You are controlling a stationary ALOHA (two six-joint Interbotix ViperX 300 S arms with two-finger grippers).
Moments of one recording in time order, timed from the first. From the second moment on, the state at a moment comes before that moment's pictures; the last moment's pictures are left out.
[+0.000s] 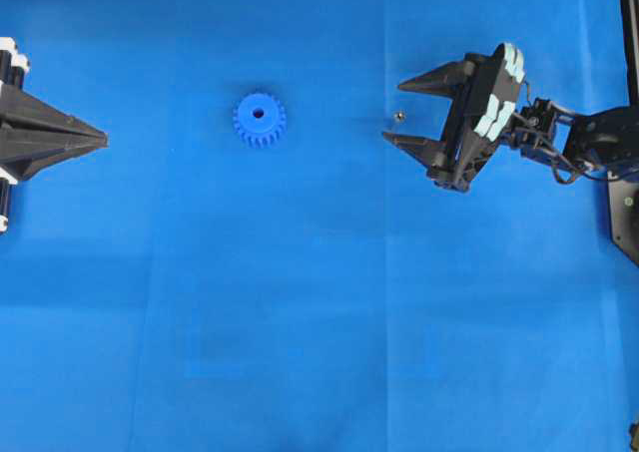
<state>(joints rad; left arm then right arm) -0.02 -0.99 1.20 0.00 -0.27 -0.02 -0.19 0.08 1.10 0.21 -0.82 0.03</state>
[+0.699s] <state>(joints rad) 0.00 -0.99 1.20 0.00 -0.26 -0.02 -0.18 0.10 1.10 0.21 -0.84 0.04</state>
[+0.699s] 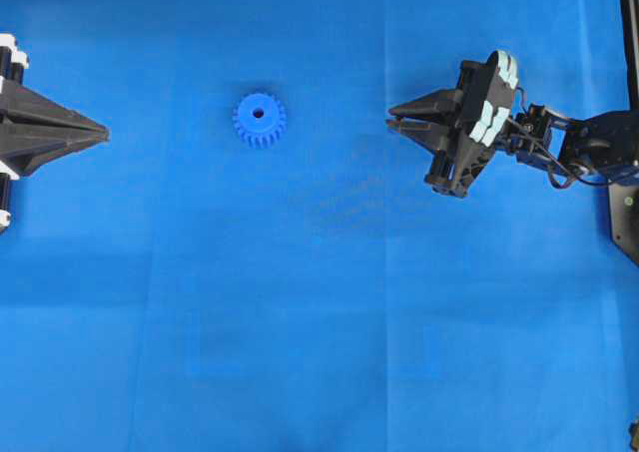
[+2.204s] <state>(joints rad) 0.00 -0.99 1.20 0.00 -0.23 -0.04 -0.18 -0.05 0.90 0.21 -0.51 -0.04</state>
